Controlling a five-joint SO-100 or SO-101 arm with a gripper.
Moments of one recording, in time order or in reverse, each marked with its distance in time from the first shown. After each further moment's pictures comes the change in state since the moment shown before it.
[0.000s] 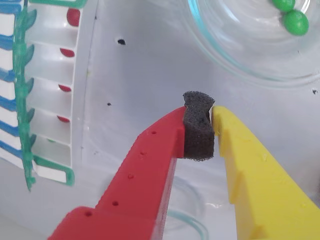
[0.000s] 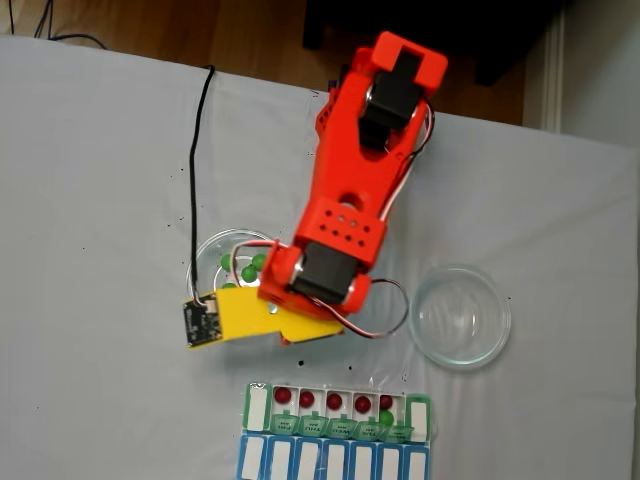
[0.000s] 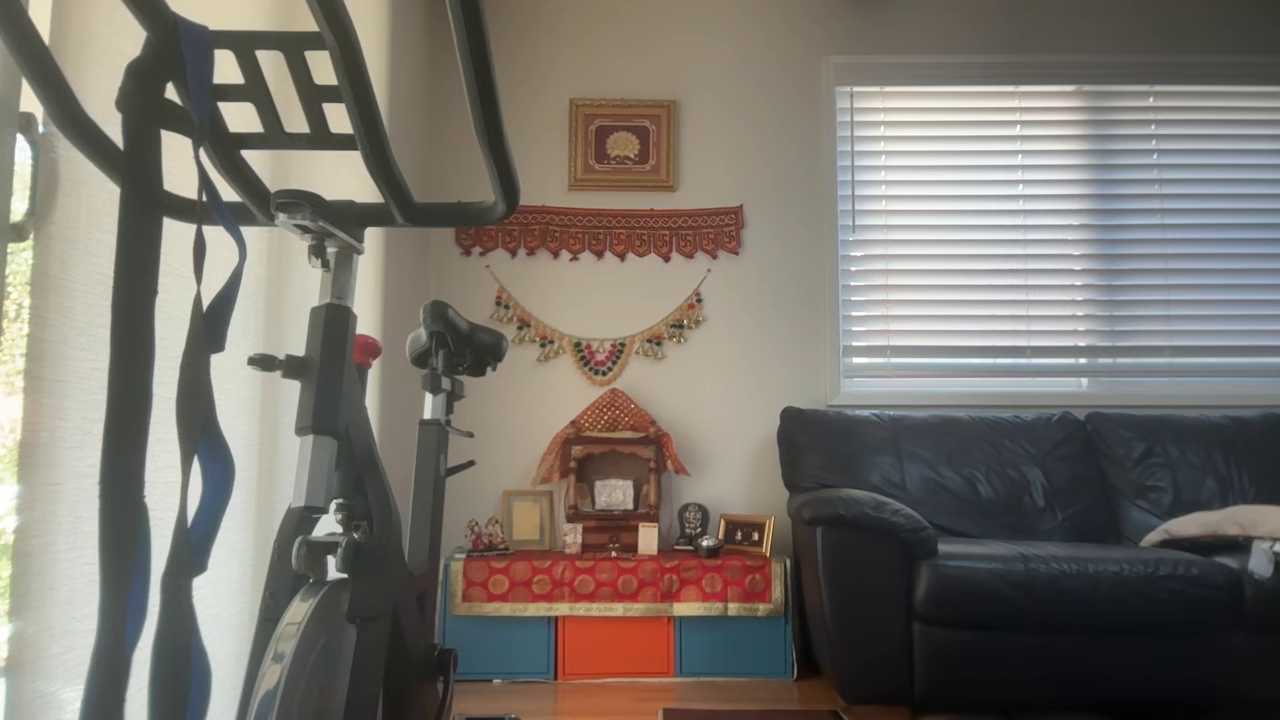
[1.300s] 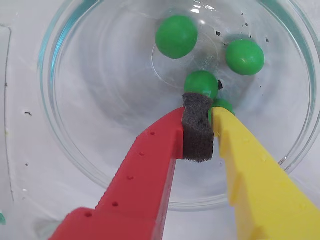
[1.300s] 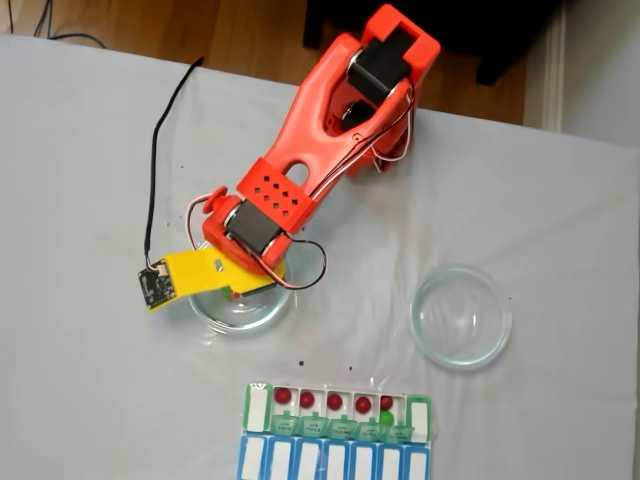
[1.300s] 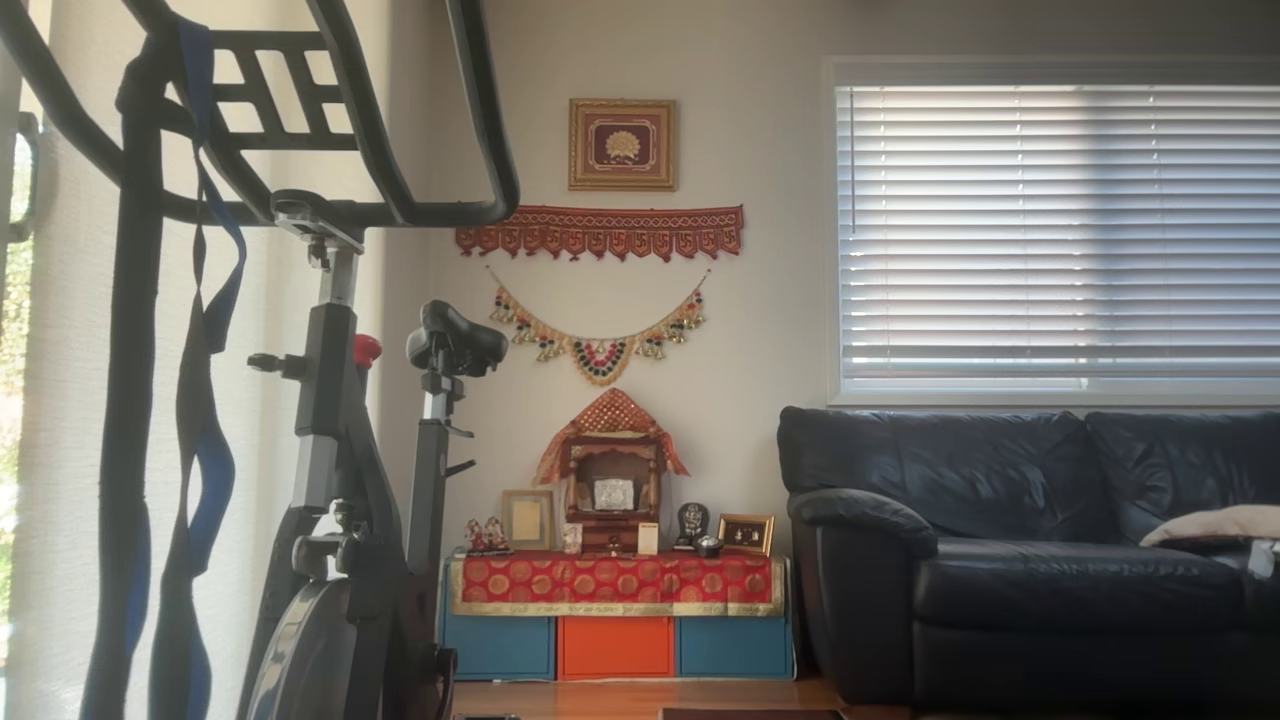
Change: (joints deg) arm 14.9 5.7 28.8 -23.5 -22.7
